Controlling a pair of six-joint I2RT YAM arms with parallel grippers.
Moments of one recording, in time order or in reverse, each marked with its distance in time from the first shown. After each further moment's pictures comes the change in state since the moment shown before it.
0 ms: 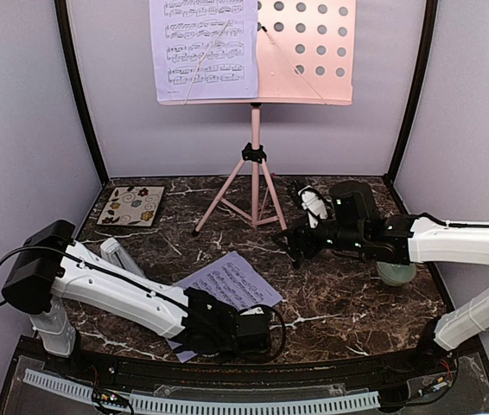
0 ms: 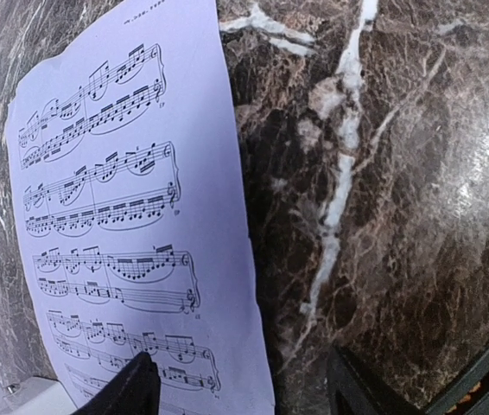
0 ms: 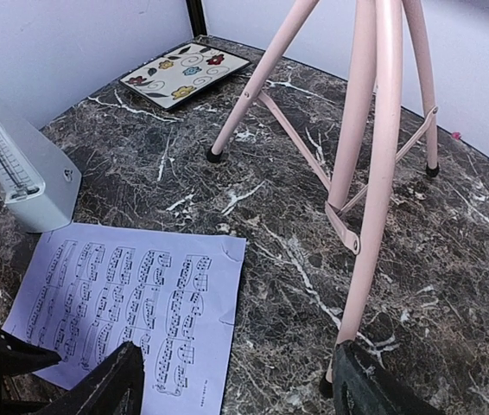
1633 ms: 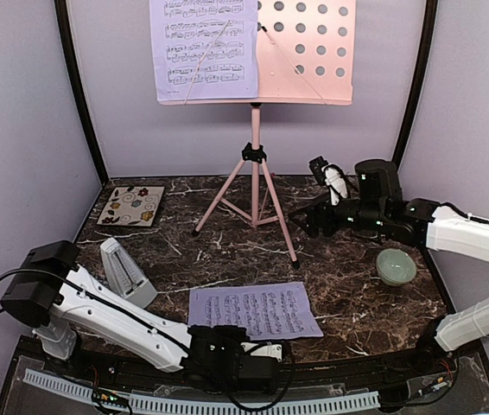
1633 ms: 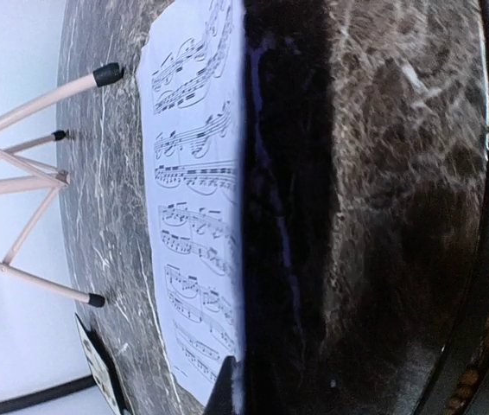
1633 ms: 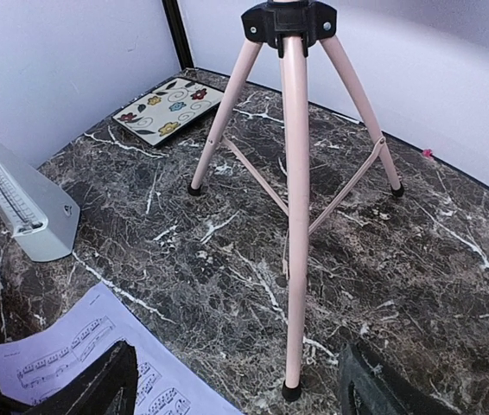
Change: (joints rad) left arm -0.154 0.079 0.054 0.061 -0.323 0.347; right arm -0.144 -0.084 0.053 -0.088 -0.109 -0.023
